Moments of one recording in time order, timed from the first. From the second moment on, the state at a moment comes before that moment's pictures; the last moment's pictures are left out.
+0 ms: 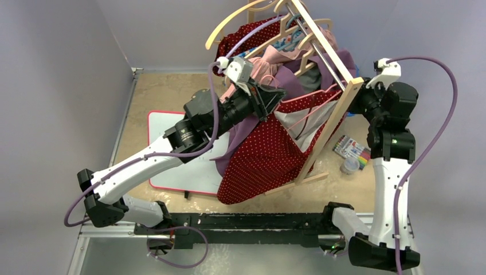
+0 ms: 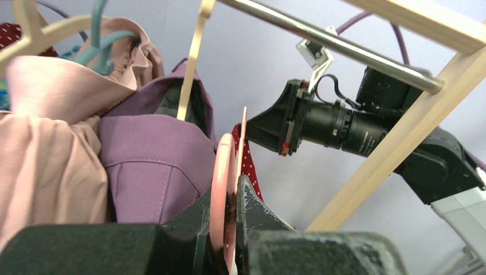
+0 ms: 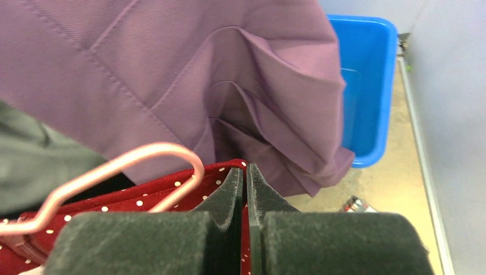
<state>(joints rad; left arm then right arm) -1.04 1.37 1.53 0.06 -0.08 -0.33 -0.16 0.99 1.34 -0.61 -0.22 0.13</state>
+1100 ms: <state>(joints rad) -1.03 1.51 1.60 0.46 -0.18 -0.52 -0.16 0.95 1.08 -0.29 -0.60 0.40</state>
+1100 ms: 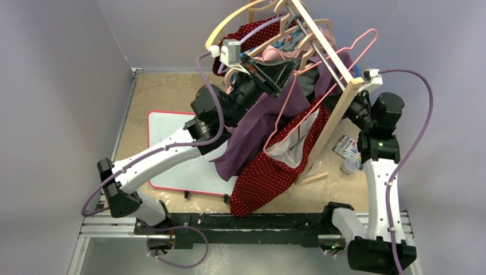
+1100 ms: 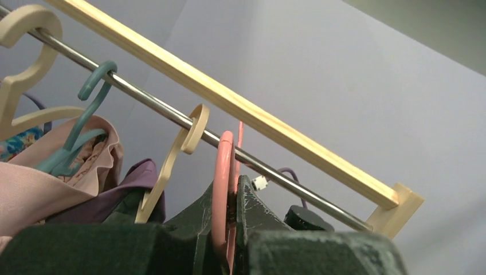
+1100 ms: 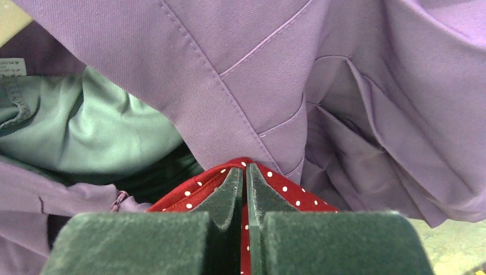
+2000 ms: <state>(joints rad) -1.03 1.25 1.56 0.12 -0.15 -0.41 -0.16 0.89 1.15 -0.41 -0.33 0.36</state>
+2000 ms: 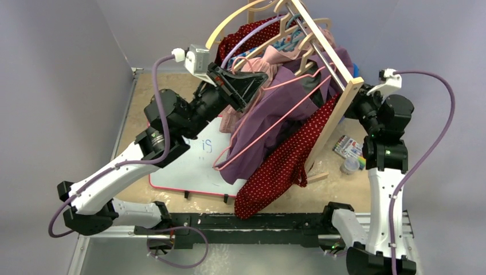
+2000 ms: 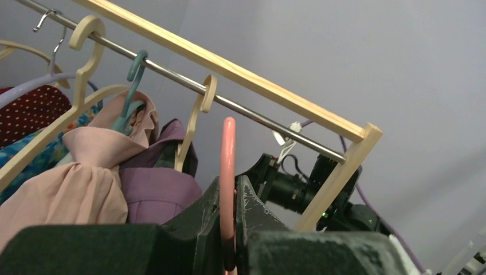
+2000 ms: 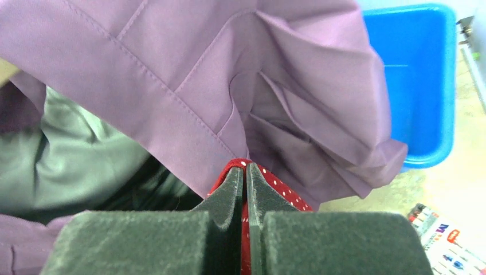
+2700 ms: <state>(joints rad) -1.03 0.97 1.39 -0.16 -0.28 -0.28 -0.16 1.05 1.89 -0.69 -0.04 0.17</state>
